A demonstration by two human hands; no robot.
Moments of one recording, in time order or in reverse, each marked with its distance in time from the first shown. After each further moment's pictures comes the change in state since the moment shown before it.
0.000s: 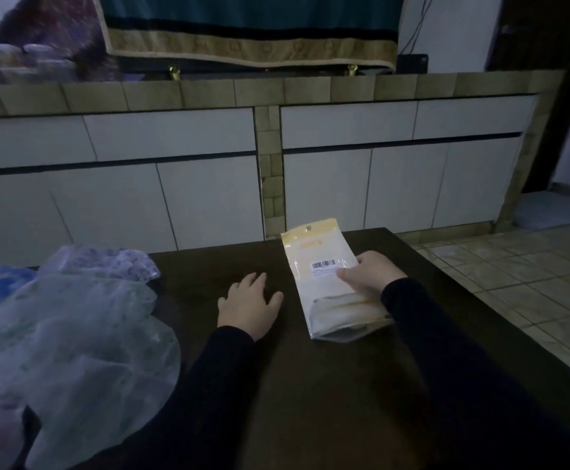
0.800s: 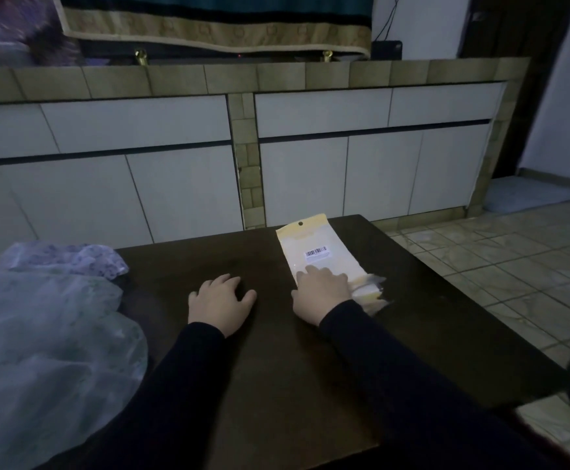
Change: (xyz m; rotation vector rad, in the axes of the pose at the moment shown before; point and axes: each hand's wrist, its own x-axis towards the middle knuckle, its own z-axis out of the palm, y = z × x) left_hand -0.002 -0.003 0.008 0.125 -0.035 -0.011; right_hand -0.025 0.000 0.056 -0.775 0.033 -0.199
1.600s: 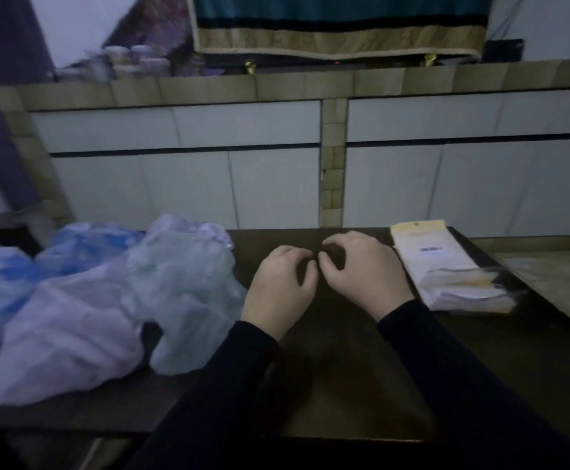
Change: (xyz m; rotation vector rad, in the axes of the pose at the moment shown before) left_hand -0.091 -0.016 -0.059 -0.331 0.581 0.250; right_hand -0.051 -0.062 -0.055 0.411 0.471 -0.366
